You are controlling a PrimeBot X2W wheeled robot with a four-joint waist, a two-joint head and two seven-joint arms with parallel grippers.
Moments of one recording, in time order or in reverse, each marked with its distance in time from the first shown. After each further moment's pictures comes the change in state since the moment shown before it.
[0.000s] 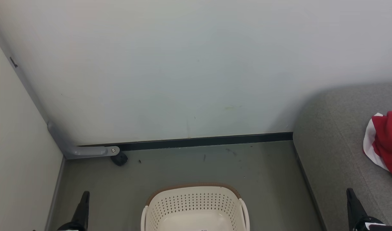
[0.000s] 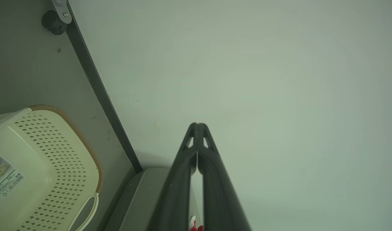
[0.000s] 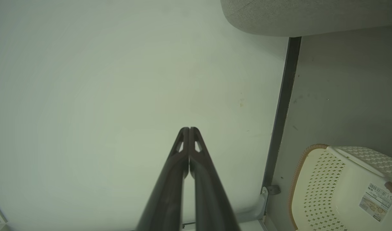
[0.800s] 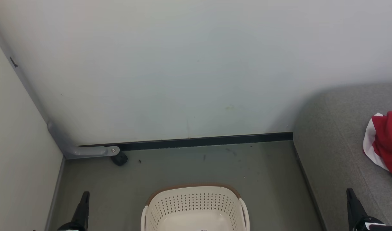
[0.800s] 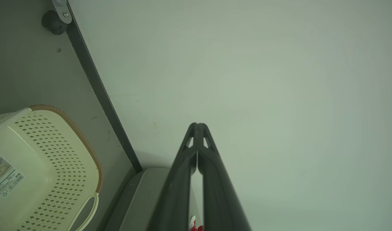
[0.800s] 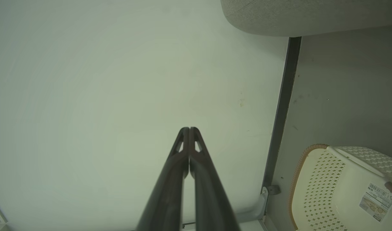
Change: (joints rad) left arm 0.000 0.000 0.000 0.000 0.000 0.000 0.000; right arm 0.000 0.000 0.000 0.000 0.000 0.000 0.000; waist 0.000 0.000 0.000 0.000
